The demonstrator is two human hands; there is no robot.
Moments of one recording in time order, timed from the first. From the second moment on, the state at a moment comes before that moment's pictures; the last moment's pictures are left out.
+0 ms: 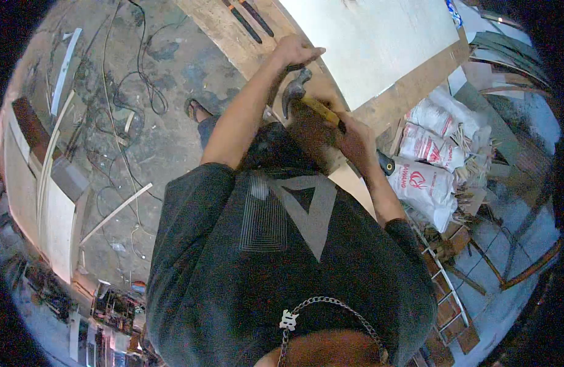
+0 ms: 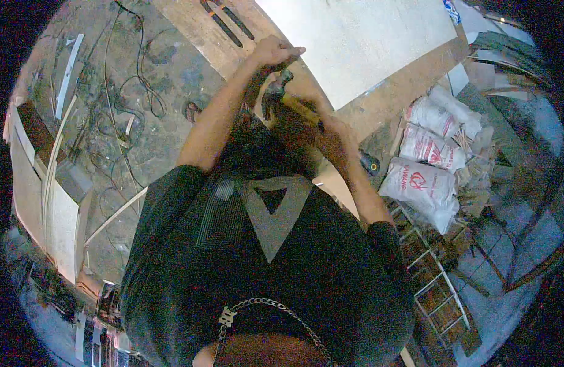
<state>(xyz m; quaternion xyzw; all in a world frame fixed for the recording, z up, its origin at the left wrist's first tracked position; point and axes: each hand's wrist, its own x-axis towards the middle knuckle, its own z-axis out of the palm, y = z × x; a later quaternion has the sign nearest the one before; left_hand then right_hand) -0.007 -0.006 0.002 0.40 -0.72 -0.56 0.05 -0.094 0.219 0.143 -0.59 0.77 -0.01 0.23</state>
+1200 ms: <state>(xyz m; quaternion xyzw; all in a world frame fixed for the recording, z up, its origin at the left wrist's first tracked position) -0.007 -0.003 0.000 0.41 -0.73 -0.54 0.10 -0.091 0.230 0.132 -0.51 0.82 -0.01 0.25</state>
